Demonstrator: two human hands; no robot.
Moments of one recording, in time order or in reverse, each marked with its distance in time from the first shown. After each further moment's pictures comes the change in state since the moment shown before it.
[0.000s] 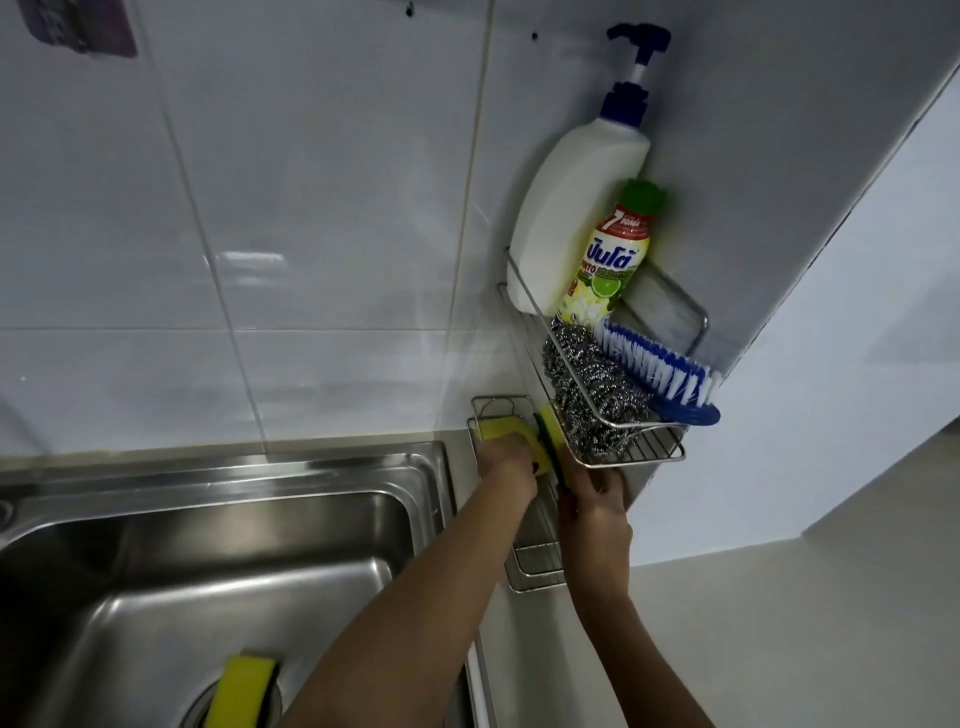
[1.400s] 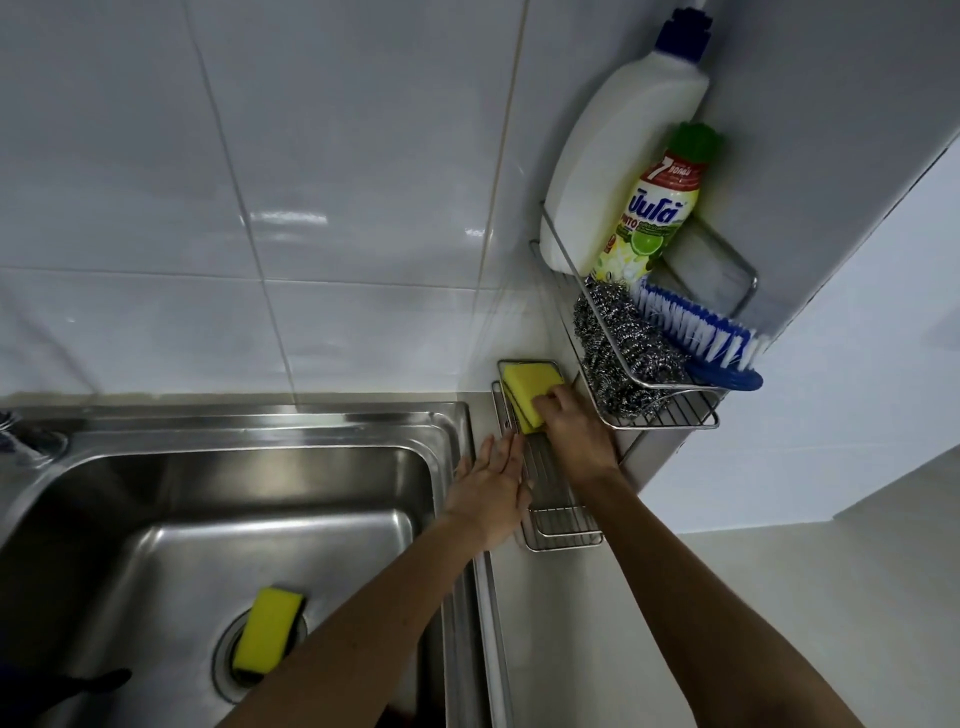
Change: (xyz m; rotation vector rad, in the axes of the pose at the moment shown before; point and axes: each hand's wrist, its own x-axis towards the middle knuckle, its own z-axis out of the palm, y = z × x) left_hand -0.001 -0.052 -0.099 1.731 -0.220 0.773; right_hand 0.072 0.023 0.060 -0.093 -0.654 -0.103
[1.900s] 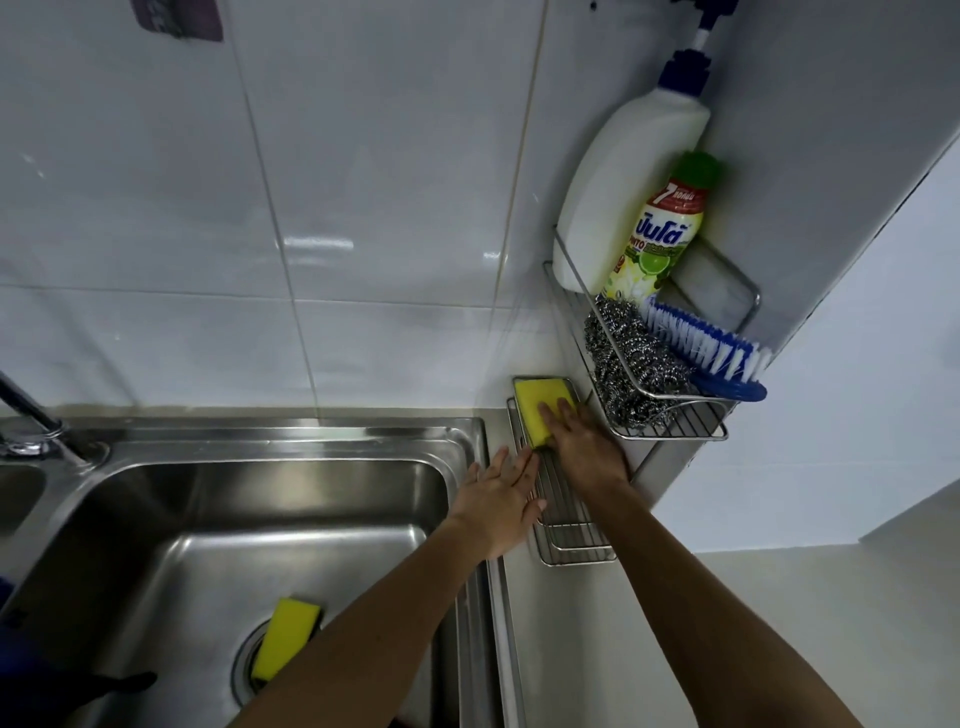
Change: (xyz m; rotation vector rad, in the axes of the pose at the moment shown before) left_hand -0.007 -0.006 -0.012 0.183 -0.045 0.052; right_hand 0.011 0.007 0.013 -0.350 0.013 -0.142
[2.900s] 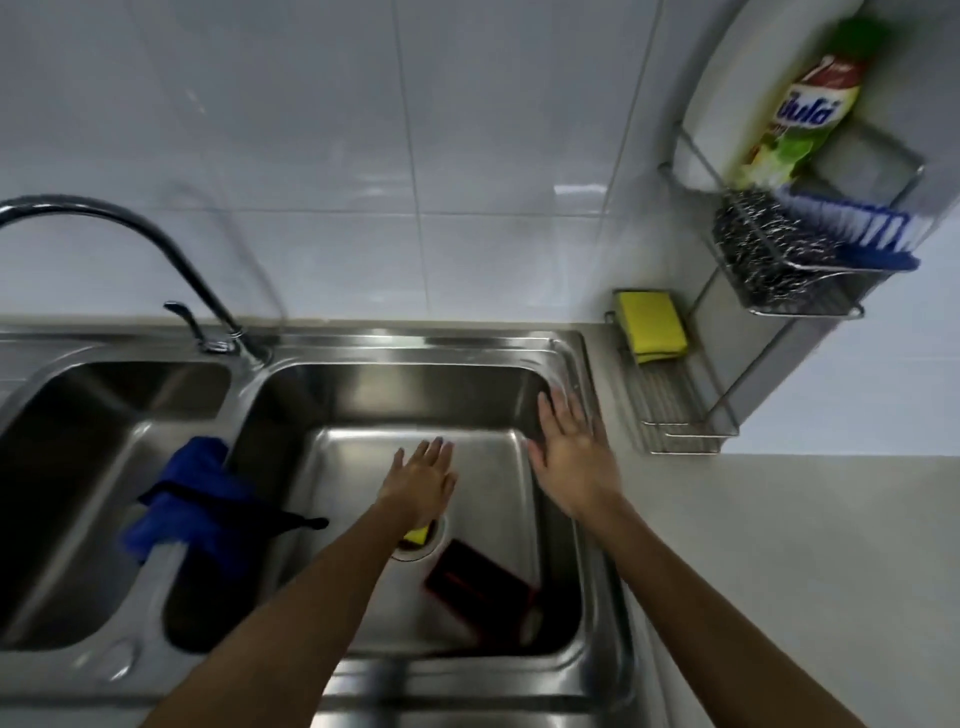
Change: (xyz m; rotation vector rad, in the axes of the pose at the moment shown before) left_hand -0.163 -0.150 0.080 0.012 -0.128 -0.351; right_hand -0.129 -0.177 0.026 0.081 -0.045 -0.042
